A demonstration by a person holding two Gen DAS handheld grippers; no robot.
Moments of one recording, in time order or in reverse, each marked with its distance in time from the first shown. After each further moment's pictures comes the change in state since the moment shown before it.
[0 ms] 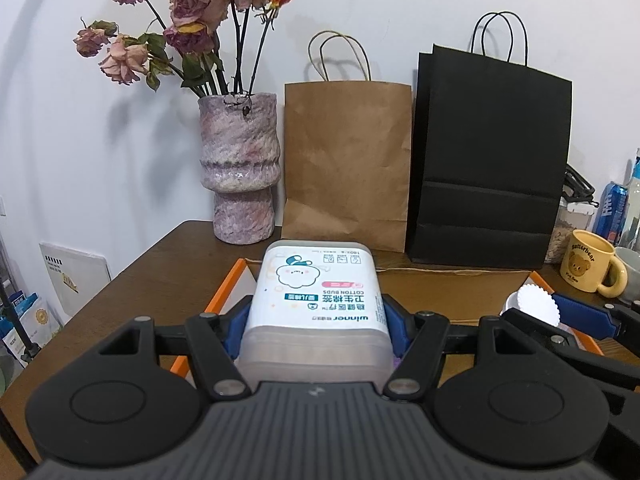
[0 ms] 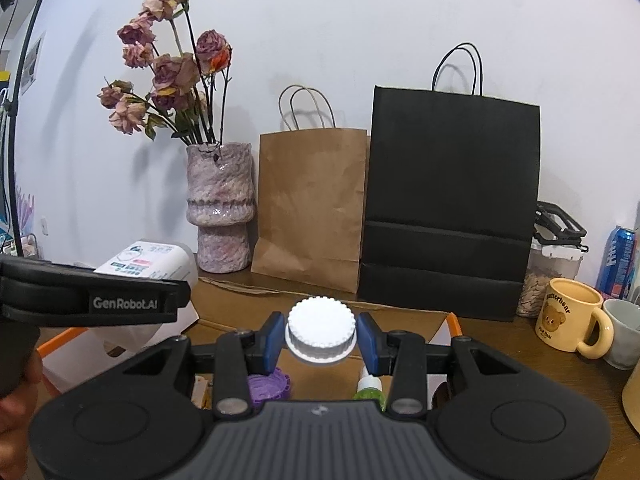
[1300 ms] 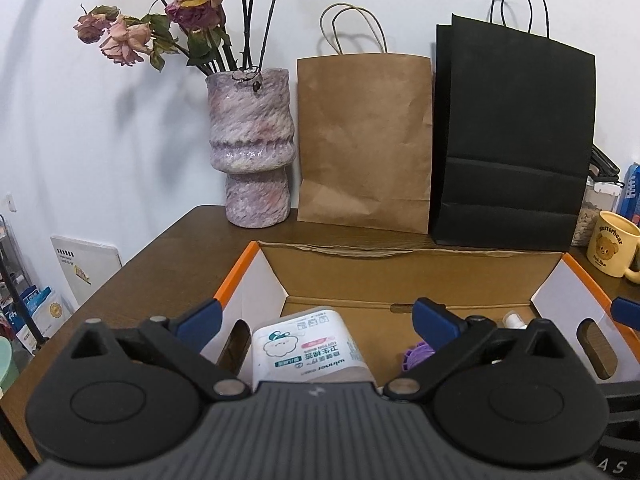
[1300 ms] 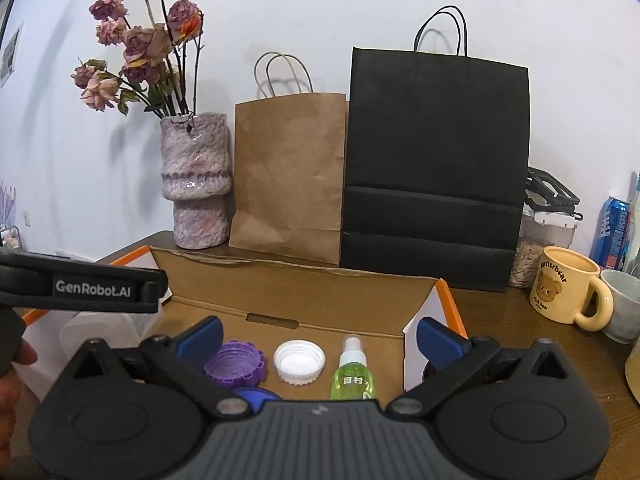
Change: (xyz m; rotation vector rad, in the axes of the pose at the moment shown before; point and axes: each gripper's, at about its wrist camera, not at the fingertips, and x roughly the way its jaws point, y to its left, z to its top) left arm 0.023 0.002 -0.005 0.015 0.047 0.052; right arm 0.022 -0.008 -0.015 0.029 0.067 -0.053
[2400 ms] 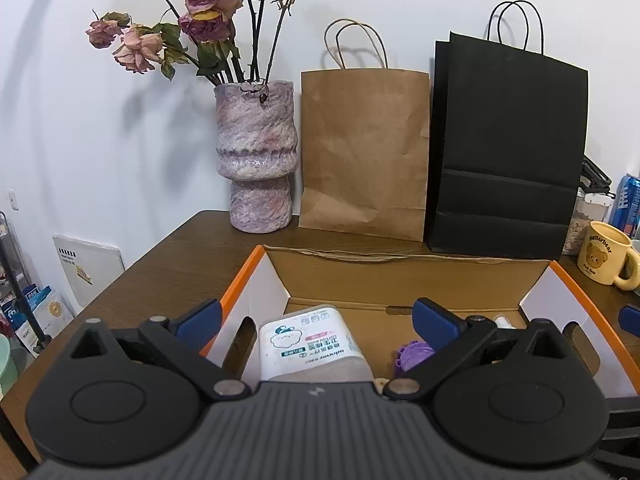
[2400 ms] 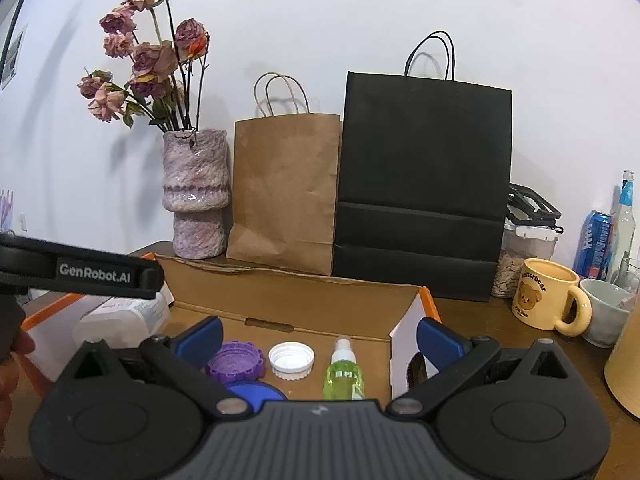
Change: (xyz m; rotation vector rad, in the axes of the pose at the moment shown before) left arm -0.022 0.003 -0.002 -0.017 -0.027 -0.011; right arm -0.031 0.001 -0.007 -0.014 -0.052 -0.028
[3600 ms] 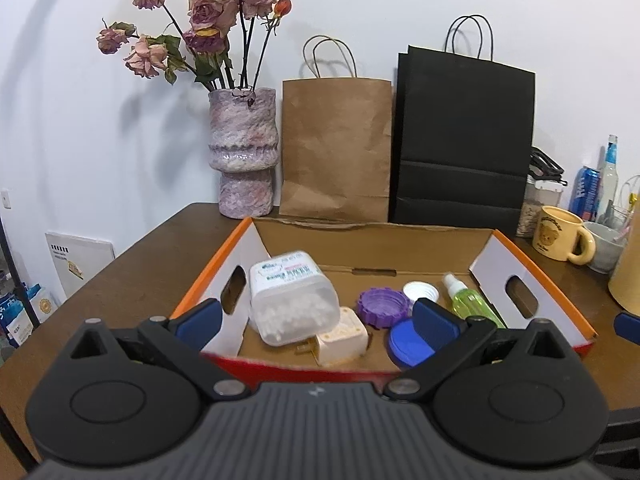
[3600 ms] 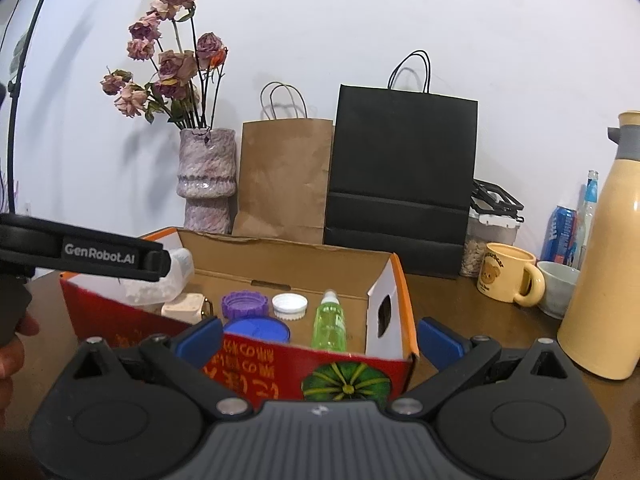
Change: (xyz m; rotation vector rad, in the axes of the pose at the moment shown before) left arm -0.076 -0.004 -0.045 0.007 -0.028 -0.069; right arm -0.091 -0.001 -0.041 -0.024 -0.009 -0.026
